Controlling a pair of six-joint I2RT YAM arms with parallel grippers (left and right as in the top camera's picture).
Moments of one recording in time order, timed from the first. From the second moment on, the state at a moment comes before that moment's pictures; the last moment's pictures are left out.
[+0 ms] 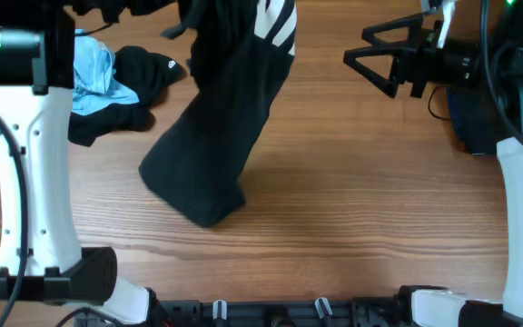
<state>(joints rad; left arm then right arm) -0.03 1.73 2.17 -0.18 1.56 -0.85 -0.03 1.45 1.66 -0.75 -1.13 -0.01</state>
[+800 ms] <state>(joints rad) -0.33 1.90 2.17 -0.81 0.15 -0.38 0.02 1.46 1.66 -0.98 -0.39 0.11</state>
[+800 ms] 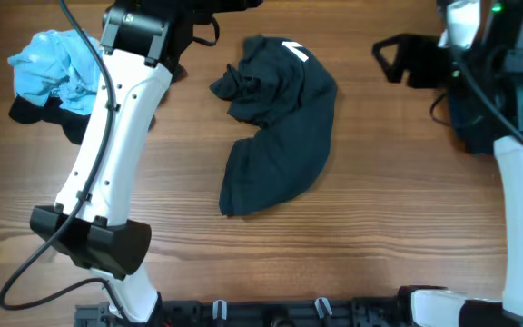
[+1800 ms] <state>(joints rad) 0.03 1.83 2.17 -1.20 -0.09 -0.51 0.55 2.10 1.66 -0.52 -0.02 0.40</state>
